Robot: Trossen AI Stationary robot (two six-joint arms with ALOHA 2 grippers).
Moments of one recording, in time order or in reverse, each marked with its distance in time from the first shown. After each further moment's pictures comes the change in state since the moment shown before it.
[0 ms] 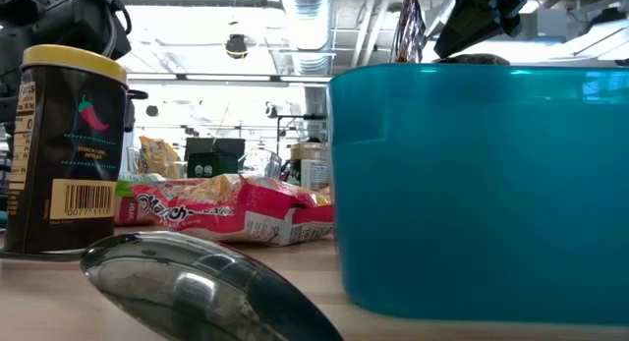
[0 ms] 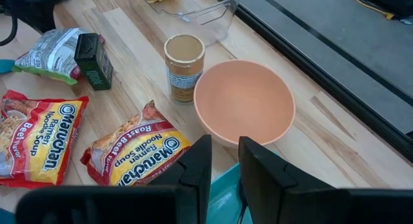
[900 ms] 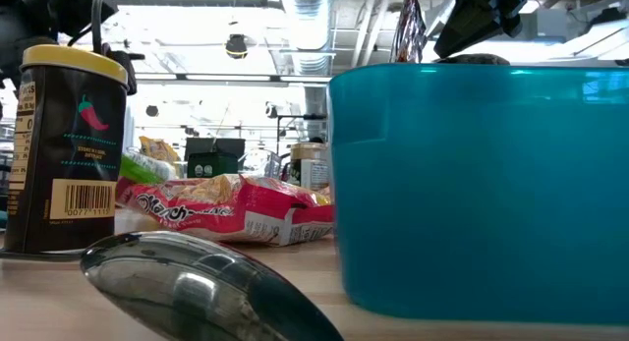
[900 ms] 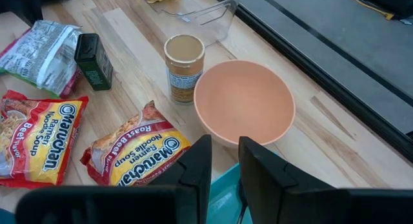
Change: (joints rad) left arm 0.000 -0.236 0.000 0.032 0.008 -0.002; right arm 0.000 0.000 0.000 0.000 0.000 0.000
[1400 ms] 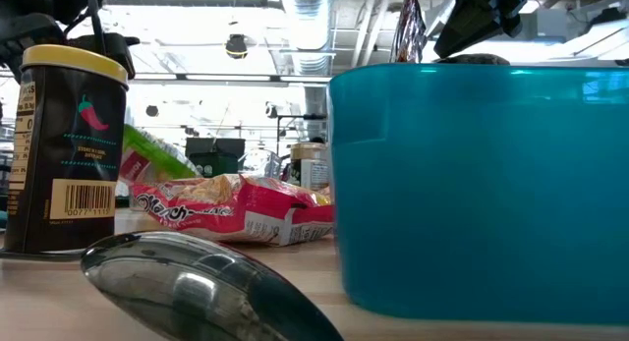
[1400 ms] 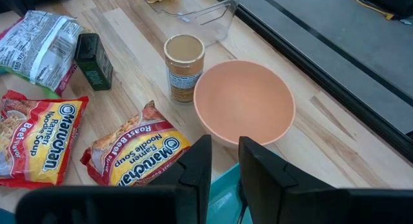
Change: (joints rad) left arm 0.000 -0.110 0.000 0.001 0.011 0.008; right arm 0.000 0.000 0.000 0.000 0.000 0.000
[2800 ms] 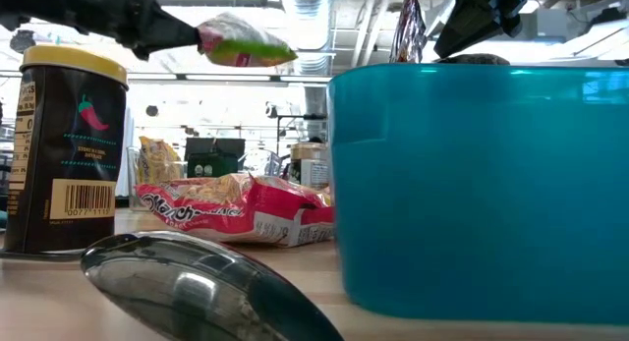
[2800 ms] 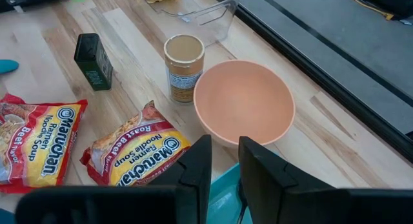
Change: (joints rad) left arm 0.000 -0.018 0.000 0.718 -0.521 0.630; right arm 0.000 0.000 0.000 0.000 0.000 -0.001
